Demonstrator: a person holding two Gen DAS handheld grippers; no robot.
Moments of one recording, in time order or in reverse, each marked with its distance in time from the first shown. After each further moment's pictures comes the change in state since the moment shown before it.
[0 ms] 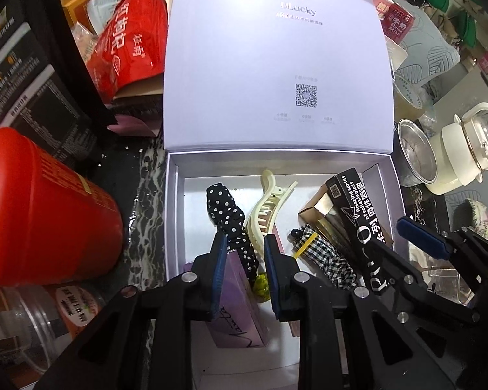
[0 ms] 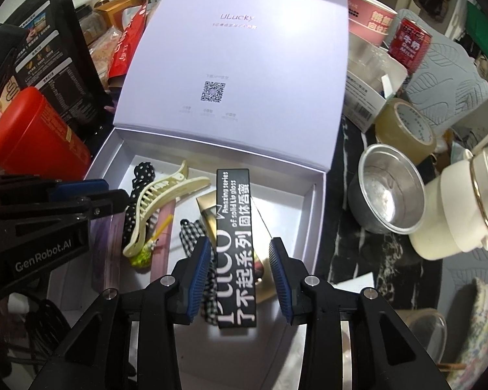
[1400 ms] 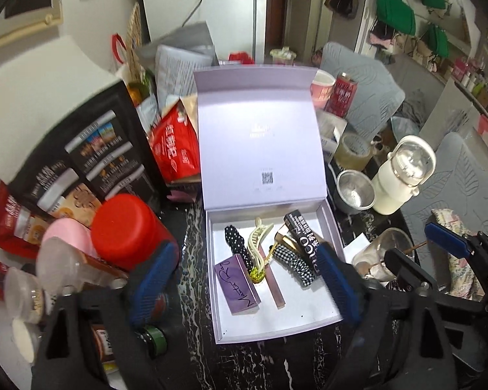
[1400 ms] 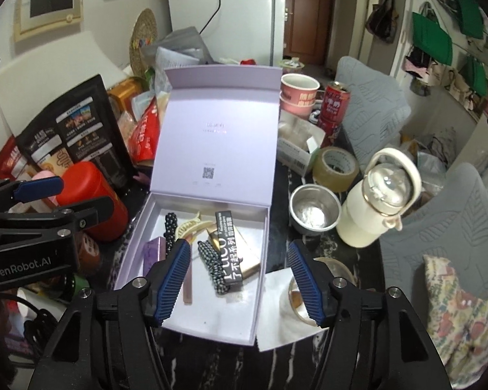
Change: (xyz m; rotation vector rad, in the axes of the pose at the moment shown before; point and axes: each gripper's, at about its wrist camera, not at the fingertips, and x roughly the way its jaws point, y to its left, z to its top) left arm -0.184 -0.029 -0.039 0.079 -0.302 0.070; right arm -0.172 0.002 -0.026 0.120 -0.236 -0.071
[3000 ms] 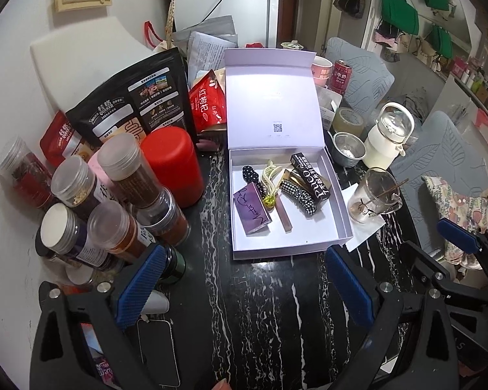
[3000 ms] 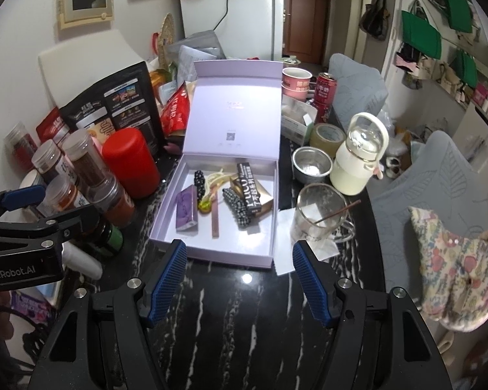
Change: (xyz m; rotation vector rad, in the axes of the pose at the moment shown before) left arm -0.090 0.015 -0.109 -0.044 0.030 0.040; right arm -0.097 0.036 -0.090 0.017 0.006 0.006
